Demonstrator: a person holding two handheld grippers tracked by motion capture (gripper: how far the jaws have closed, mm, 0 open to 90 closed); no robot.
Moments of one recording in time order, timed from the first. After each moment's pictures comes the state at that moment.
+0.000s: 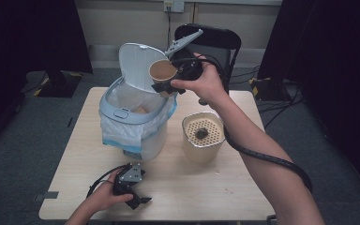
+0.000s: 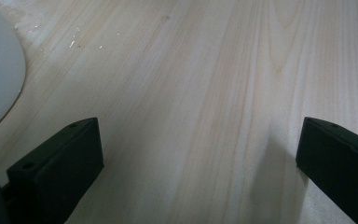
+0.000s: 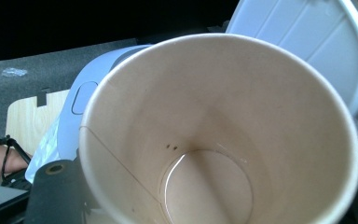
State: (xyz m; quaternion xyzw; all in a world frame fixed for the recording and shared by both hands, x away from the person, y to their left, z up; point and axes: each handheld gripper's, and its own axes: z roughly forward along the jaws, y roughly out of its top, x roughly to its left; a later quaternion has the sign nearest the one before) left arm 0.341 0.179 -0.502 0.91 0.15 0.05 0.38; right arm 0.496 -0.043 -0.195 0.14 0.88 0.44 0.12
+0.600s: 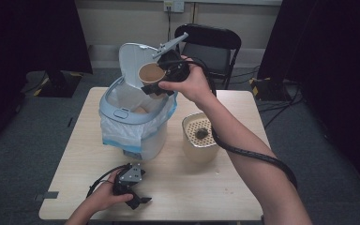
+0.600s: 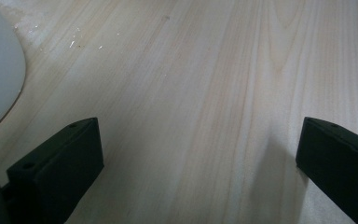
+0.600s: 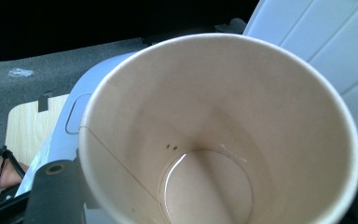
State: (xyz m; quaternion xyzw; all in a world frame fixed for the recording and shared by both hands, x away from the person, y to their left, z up) left arm 0.341 0.179 -0.502 0.91 0.15 0.05 0.38; right arm 0.505 -0.014 -0.209 0.14 0.88 0.43 0.11
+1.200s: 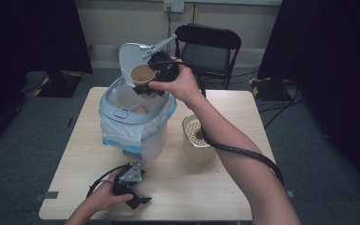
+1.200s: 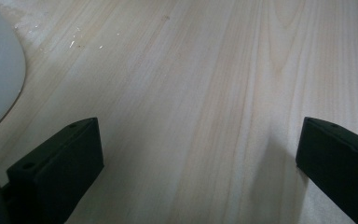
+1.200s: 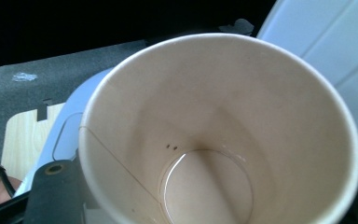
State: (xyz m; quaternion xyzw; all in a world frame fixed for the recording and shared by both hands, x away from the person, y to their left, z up) left arm 0.341 0.179 -0.502 0.91 0.15 0.05 0.38; right arm 0.515 0.010 -0.219 0.14 0.88 0.44 0.10
